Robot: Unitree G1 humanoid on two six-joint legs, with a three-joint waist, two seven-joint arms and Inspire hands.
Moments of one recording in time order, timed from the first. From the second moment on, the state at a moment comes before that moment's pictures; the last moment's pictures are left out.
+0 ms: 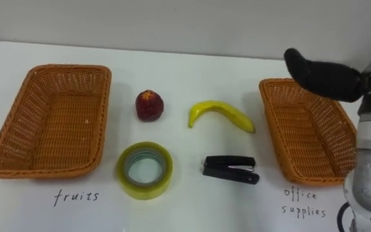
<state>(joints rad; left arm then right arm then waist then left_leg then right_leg) 0.29 0.23 0.22 1.12 0.08 -0.04 0.23 0.12 -0.43 -0.19 -0.40 -0.17 -0.11 -0.20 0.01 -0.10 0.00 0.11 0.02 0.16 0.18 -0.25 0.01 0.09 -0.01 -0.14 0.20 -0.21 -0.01</state>
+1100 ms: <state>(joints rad) 0.27 0.24 0.18 1.12 0.12 -0.02 0.14 0.12 -0.44 -0.05 -0.32 -0.21 0.00 0.28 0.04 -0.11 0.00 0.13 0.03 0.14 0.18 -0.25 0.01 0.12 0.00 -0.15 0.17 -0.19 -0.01</state>
